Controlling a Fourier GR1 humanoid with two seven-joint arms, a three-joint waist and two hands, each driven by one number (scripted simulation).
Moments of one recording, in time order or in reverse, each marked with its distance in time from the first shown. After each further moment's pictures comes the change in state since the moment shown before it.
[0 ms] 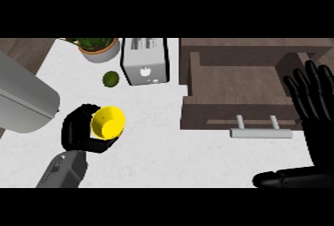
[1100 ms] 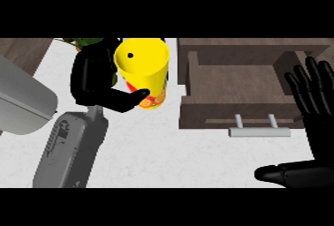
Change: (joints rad) left arm -0.246 -0.105 -0.138 -0.653 -0.014 0.312 0.692; right arm -0.025 -0.015 -0.024 0.032 -0.008 0.011 -0.006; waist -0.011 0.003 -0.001
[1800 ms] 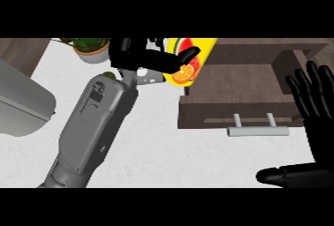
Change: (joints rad) left arm -0.342 -0.035 -0.032 0.276 -0.071 0.133 0.074; right arm 0.027 -0.001 -0.009 0.010 -0.010 0.021 -0.036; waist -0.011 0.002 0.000
